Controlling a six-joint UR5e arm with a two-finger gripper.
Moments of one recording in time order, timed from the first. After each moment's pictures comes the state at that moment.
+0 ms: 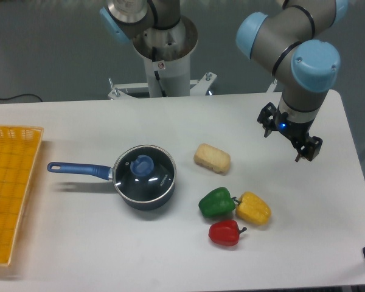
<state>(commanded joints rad) 2.74 -1.92 -1.44 -1.33 1.61 1.50</state>
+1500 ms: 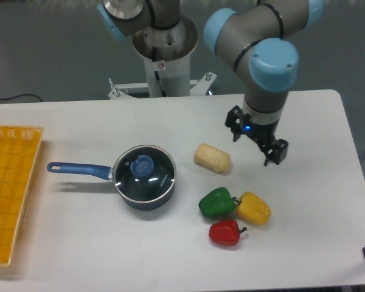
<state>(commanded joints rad) 2.58 -1.82 -1.54 -1.31 1.58 1.35</state>
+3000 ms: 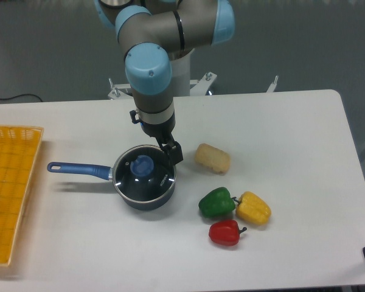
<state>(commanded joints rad) 2.32 -1.75 -1.71 -1.22 1.58 1.11</state>
